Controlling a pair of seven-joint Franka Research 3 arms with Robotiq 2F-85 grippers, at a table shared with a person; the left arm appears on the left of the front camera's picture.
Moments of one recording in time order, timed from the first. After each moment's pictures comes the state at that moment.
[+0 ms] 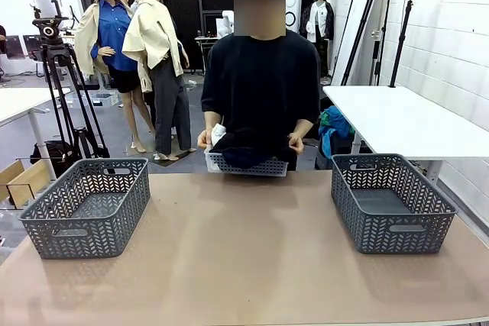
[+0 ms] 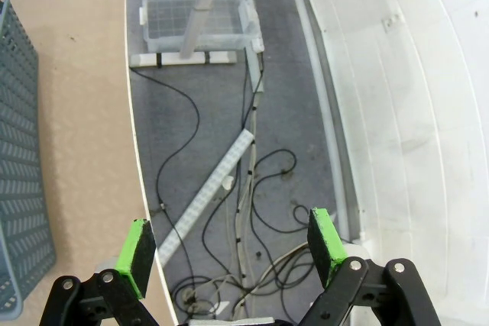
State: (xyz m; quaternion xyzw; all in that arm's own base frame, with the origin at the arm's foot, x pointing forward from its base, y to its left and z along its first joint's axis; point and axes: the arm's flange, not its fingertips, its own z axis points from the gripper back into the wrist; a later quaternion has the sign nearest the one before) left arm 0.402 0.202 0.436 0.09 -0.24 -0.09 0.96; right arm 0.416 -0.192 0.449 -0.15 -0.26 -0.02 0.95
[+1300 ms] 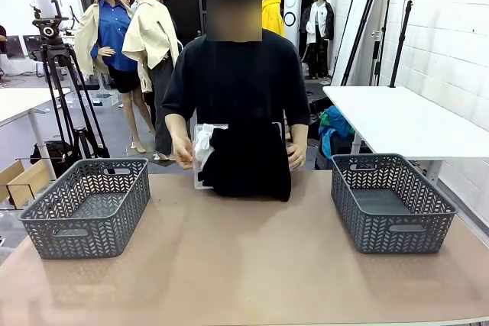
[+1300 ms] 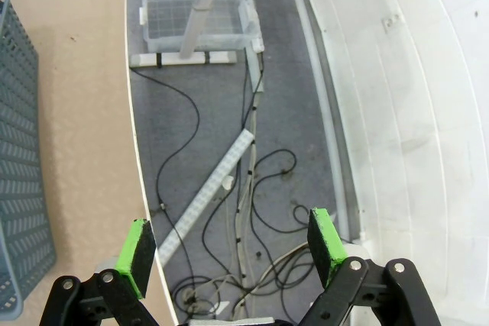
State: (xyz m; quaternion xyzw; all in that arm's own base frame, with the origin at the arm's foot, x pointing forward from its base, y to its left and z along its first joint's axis) left arm 0.402 0.202 0.436 0.09 -0.24 -0.09 0.96; right arm 0.416 -0.192 0.449 -0.15 -0.26 -0.02 0.95
